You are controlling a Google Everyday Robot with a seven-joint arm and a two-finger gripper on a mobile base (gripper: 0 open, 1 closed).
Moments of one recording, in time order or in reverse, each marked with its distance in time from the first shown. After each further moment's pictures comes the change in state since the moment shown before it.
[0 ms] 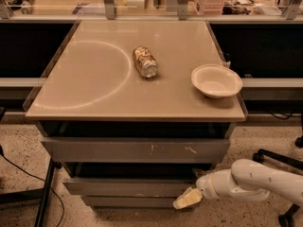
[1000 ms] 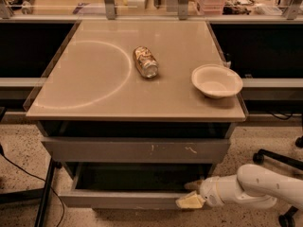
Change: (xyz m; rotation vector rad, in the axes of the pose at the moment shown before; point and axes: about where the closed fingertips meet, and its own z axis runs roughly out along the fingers) arm 0.012 0.031 -0.015 -0.059 0.003 0.040
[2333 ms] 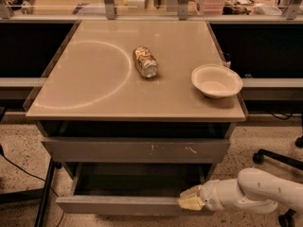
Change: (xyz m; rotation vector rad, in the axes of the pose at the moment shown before) arm 0.006 0.011 0.001 -0.013 -0.010 0.016
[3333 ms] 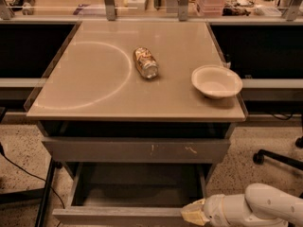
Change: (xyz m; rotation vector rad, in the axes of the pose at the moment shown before) arm 0.025 0.041 -0.012 -0.009 -0.009 0.061
